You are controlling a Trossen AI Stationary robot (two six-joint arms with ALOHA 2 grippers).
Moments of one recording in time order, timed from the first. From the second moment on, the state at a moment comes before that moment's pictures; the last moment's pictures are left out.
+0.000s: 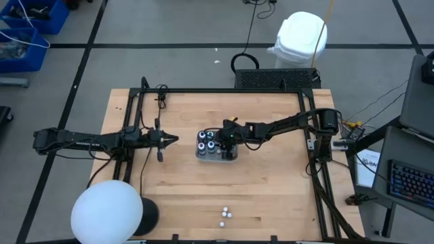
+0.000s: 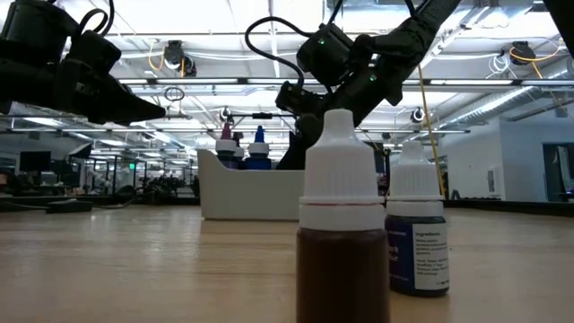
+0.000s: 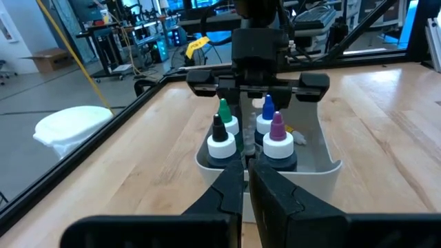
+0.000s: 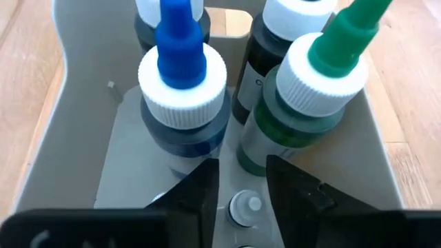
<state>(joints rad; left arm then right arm) 0.10 0.56 0.01 0.42 -0.05 0.12 -0.11 1.89 1.04 0.13 0.00 -0.10</state>
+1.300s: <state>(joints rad) 0.10 0.56 0.01 0.49 -0.05 -0.01 0.71 1.83 1.04 0.26 0.52 0.06</state>
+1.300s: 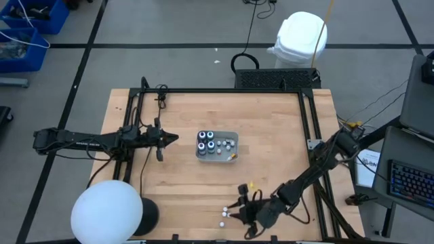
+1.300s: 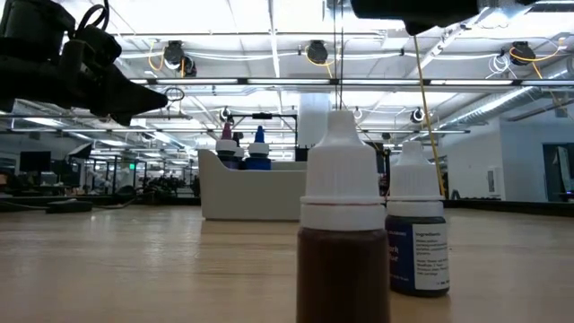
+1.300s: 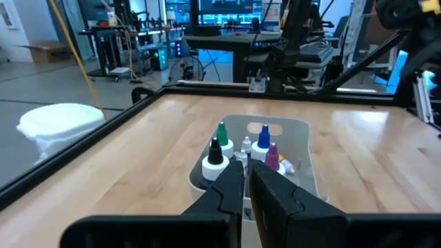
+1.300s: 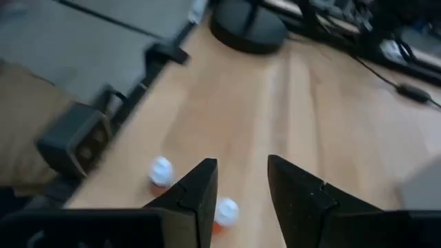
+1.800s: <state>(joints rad) 0.10 0.56 0.01 0.47 -0.05 -0.01 0.72 1.89 1.04 0.24 0.49 0.10</state>
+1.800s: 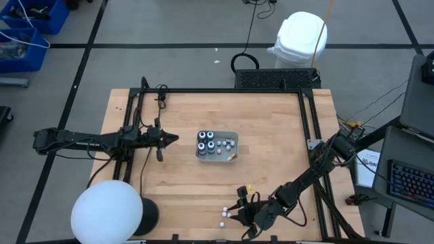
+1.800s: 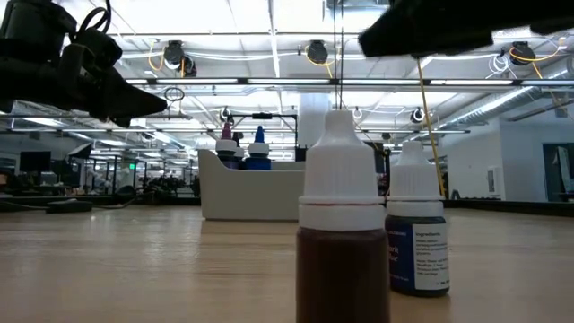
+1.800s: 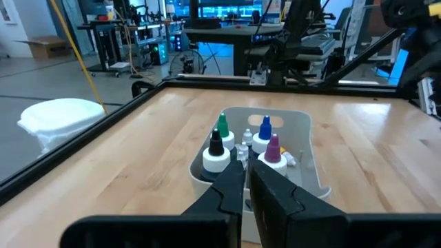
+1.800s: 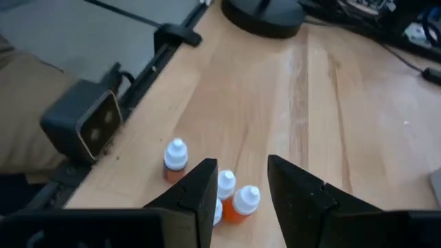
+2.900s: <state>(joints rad) 0.10 0.56 0.01 0.47 -0.05 0.00 0.72 1.98 1.04 0.29 0.44 0.23</state>
